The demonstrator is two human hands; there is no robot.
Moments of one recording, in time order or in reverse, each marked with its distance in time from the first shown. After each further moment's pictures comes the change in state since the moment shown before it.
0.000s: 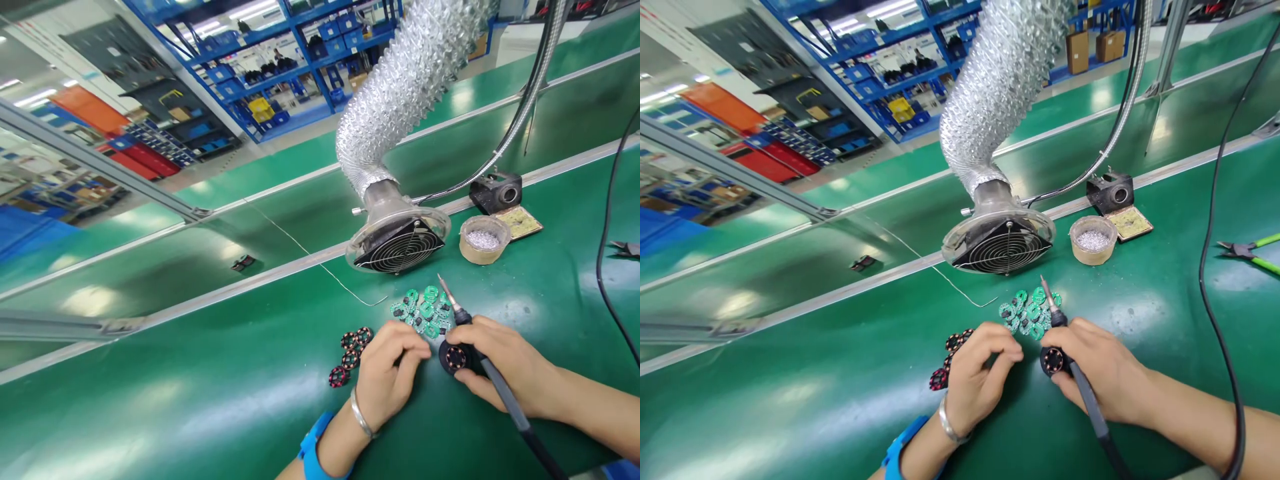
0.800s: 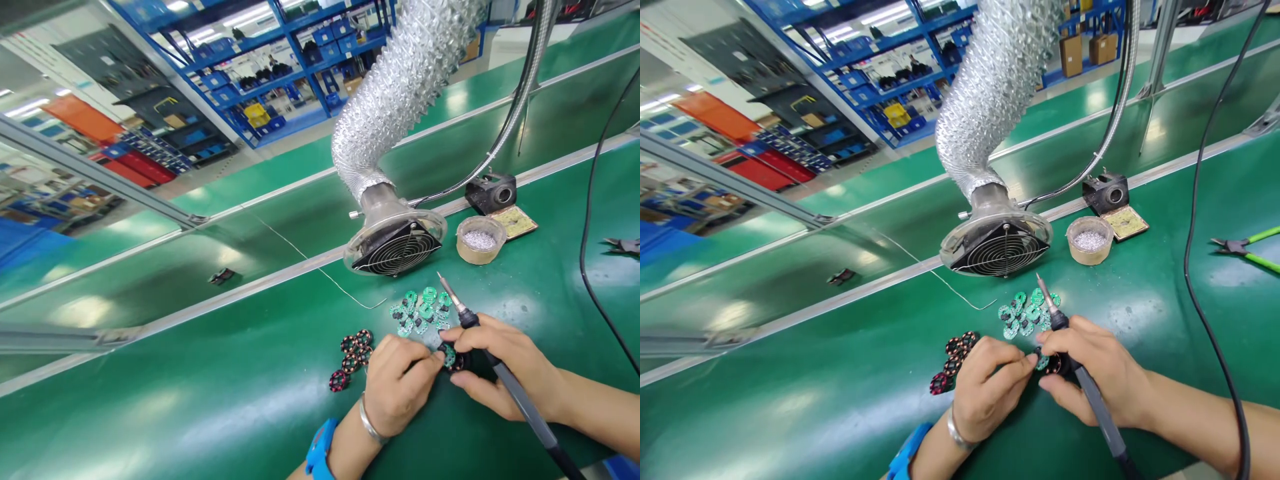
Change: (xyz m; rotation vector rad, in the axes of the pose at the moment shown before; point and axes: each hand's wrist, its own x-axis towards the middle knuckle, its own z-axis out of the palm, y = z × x) left_hand -0.001 0.008 0.005 0.346 0.004 0.296; right_hand 0.002 -0.007 0.003 0.046 0.210 -0.088
